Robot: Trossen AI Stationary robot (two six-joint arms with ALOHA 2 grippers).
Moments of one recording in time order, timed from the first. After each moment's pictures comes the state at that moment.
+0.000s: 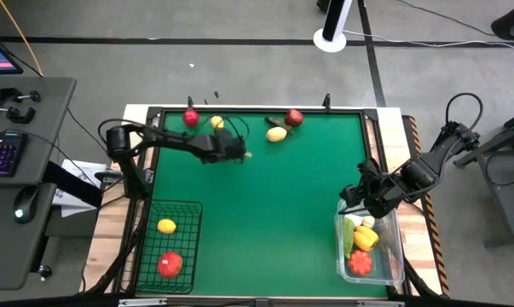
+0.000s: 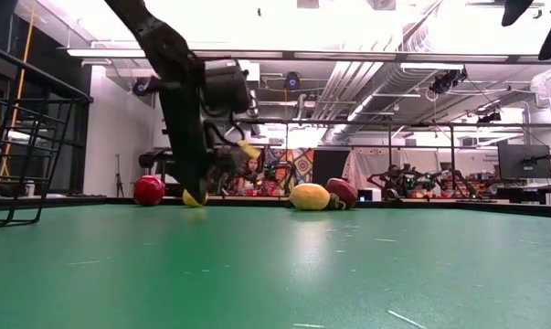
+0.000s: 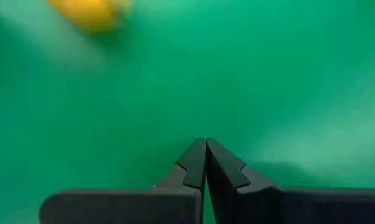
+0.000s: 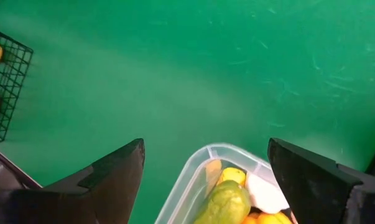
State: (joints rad) left arm 0.26 1.78 0.99 -0.48 -0.47 -0.91; right arm 0.64 1.03 1.13 -1.38 0.42 1.79
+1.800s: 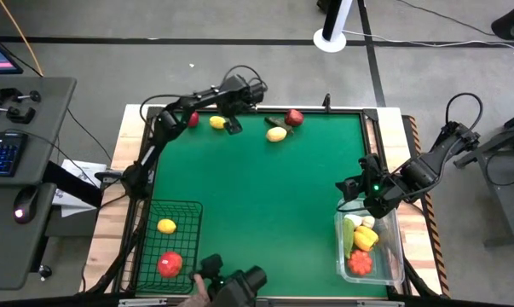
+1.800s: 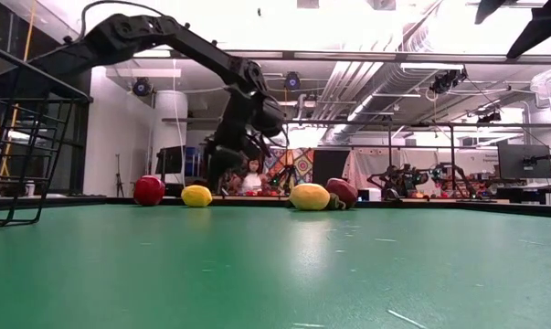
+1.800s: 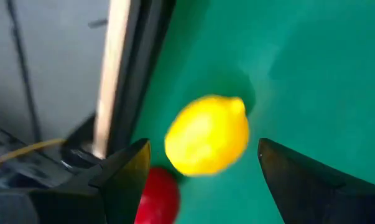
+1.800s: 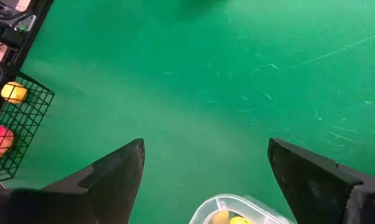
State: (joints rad) left arm 0.63 2.40 2.14 -1.51 -0.44 0.16; right arm 0.64 1.03 1.13 -1.38 0.60 1.77
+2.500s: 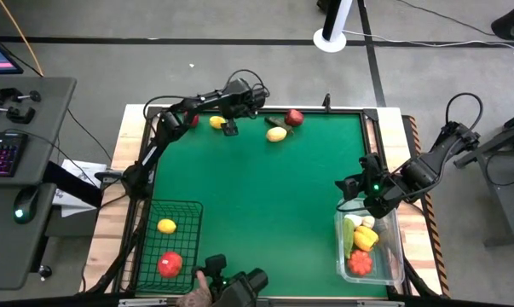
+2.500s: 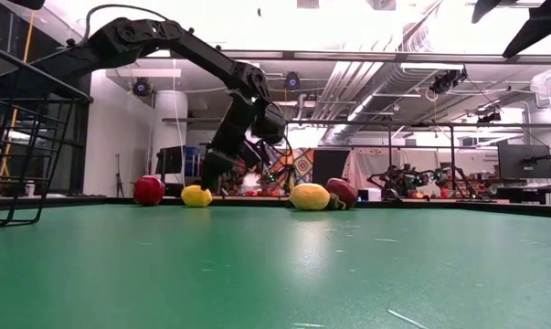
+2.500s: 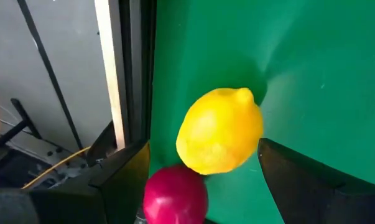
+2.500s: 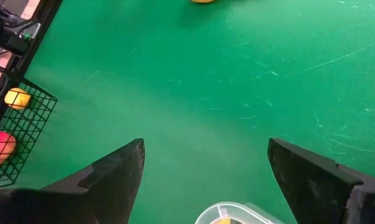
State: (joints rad) left arm 0.62 2.43 2.14 -1.53 -0.51 0.31; right arm 0.64 1.03 1.13 -1.38 0.63 1.77
